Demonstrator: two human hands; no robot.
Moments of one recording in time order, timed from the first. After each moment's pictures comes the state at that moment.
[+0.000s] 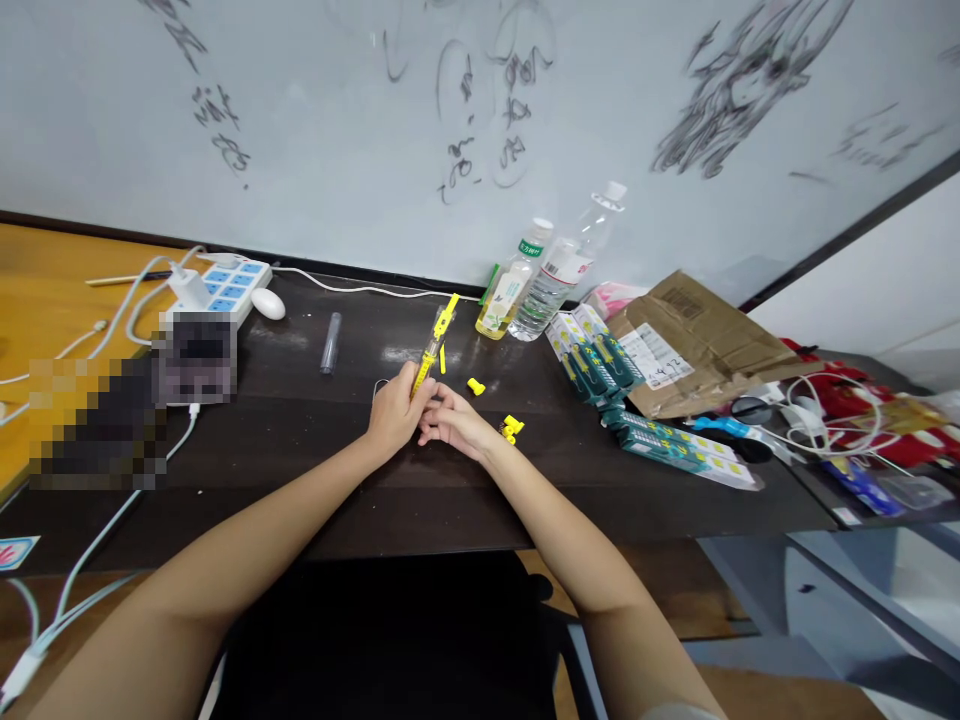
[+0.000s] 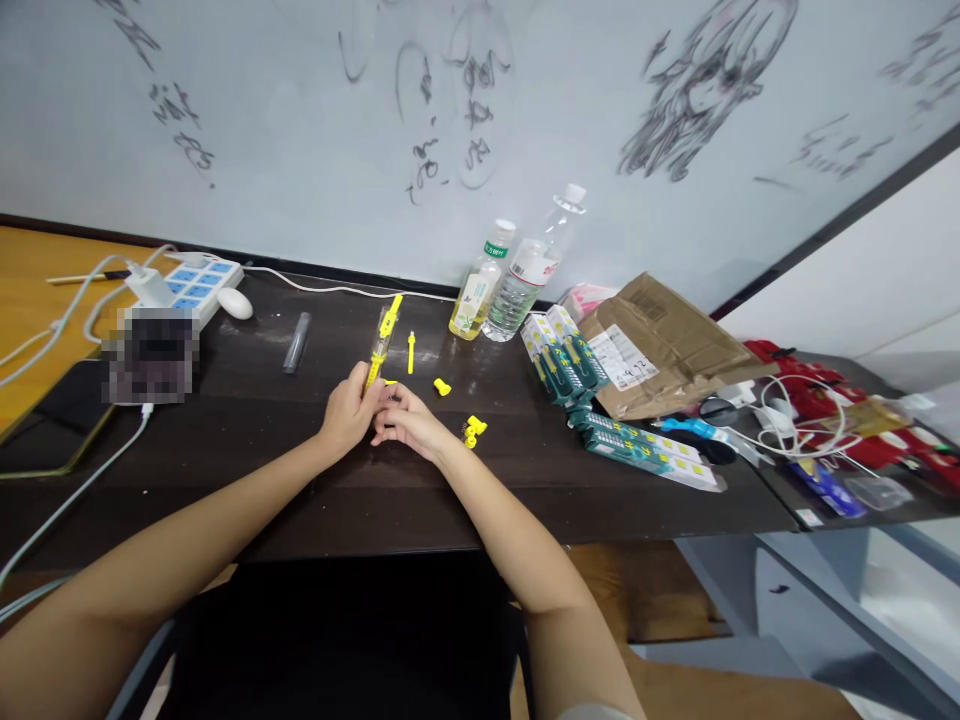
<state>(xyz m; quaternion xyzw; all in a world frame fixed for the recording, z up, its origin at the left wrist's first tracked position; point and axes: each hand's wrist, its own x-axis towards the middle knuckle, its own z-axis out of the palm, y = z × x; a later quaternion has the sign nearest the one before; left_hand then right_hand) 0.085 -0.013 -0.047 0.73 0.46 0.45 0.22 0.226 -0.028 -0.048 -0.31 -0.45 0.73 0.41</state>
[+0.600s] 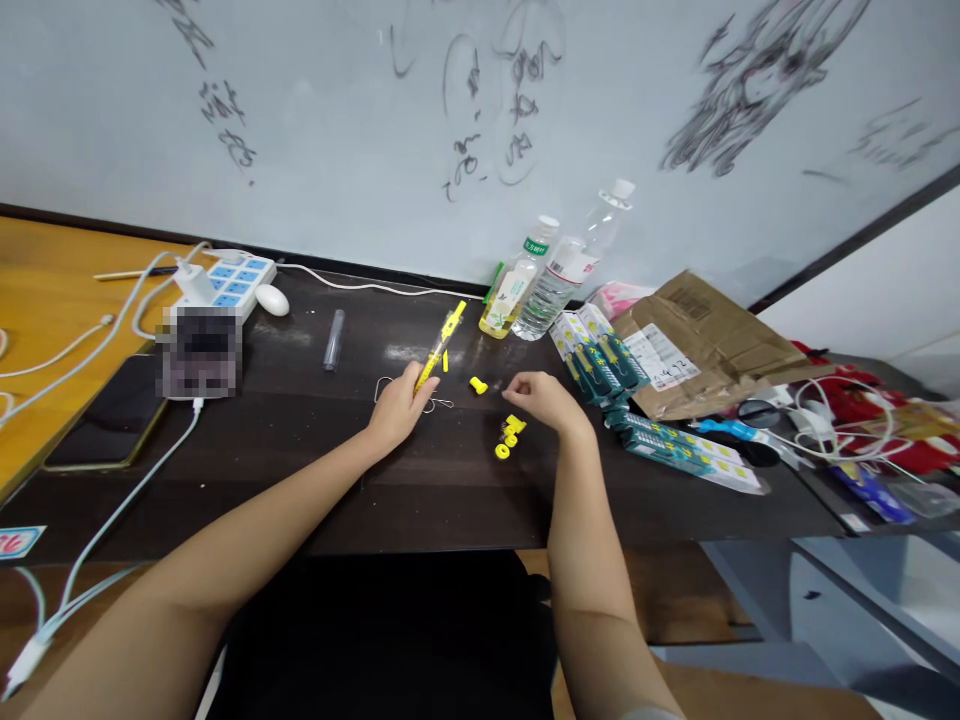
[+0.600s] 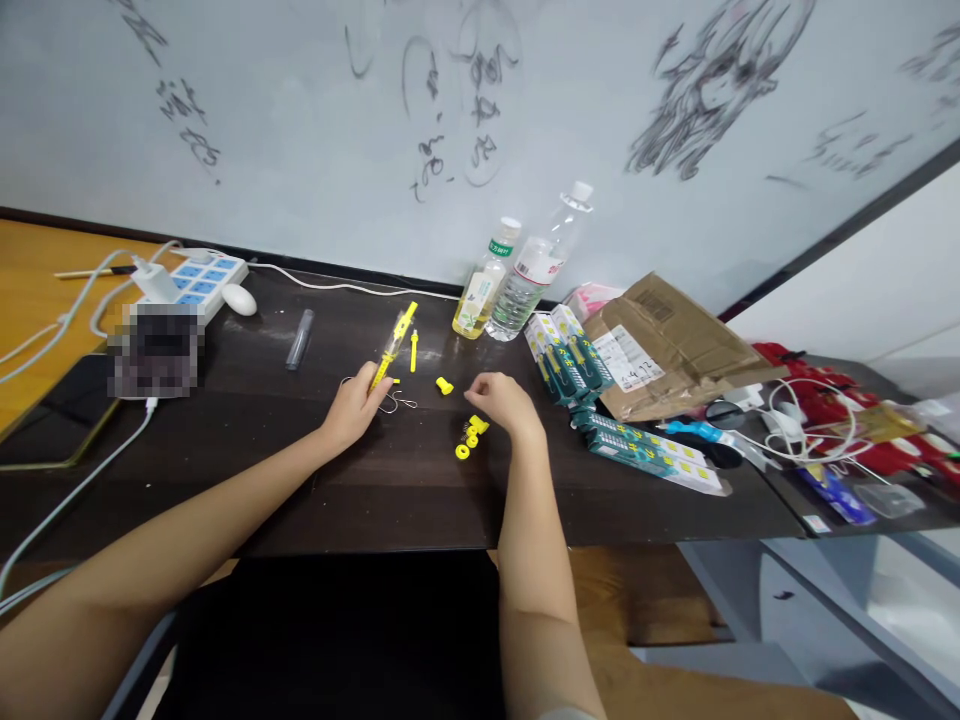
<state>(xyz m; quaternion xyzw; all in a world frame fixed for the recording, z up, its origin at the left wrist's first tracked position) 0.085 -0.003 -0.055 0.75 0.45 0.43 0.25 0.338 -0.022 0.002 -0.69 -0.69 0.17 0.17</state>
